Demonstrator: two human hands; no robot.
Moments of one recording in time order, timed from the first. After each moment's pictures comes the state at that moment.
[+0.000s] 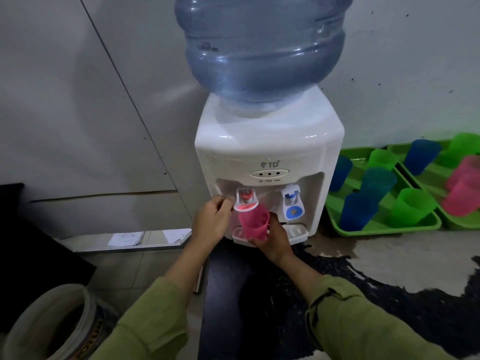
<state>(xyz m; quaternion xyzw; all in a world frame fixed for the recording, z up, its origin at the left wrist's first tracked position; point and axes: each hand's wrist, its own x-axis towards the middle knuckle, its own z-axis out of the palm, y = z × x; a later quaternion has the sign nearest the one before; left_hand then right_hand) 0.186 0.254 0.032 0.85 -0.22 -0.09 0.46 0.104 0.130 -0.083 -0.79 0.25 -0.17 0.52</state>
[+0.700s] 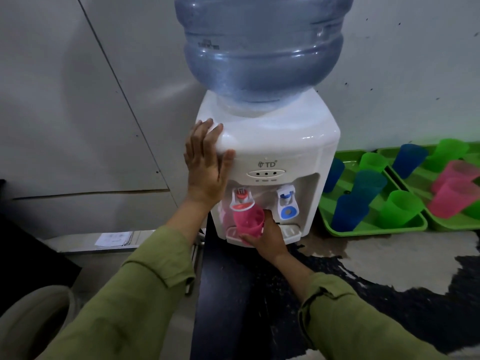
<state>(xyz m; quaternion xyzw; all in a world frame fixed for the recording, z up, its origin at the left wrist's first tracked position) 0.221 0.219 0.090 0.74 -0.44 0.31 0.40 0.103 0.134 -0.059 -0.77 0.26 -0.18 0.55</state>
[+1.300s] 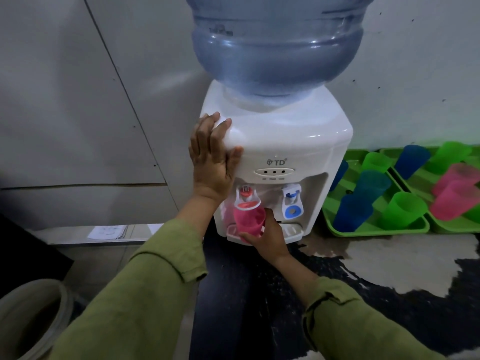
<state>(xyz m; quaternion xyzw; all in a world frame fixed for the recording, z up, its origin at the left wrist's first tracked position) 0.228 0.213 0.083 0.72 -0.45 0.34 0.41 0.106 0.140 -0.064 -0.79 0.25 -0.20 0.53</state>
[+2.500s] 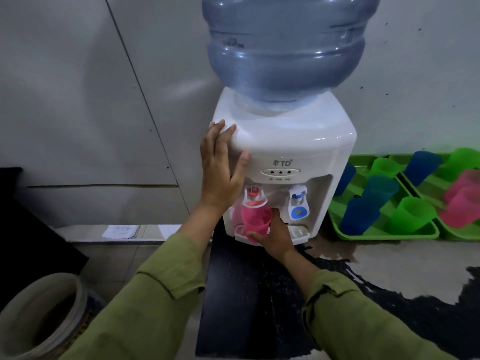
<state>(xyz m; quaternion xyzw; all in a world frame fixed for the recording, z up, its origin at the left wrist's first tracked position) 0.206 0.230 0.090 0.73 -0.41 0.23 0.49 0.107 0.138 -0.060 -0.78 0.25 -0.17 0.55</state>
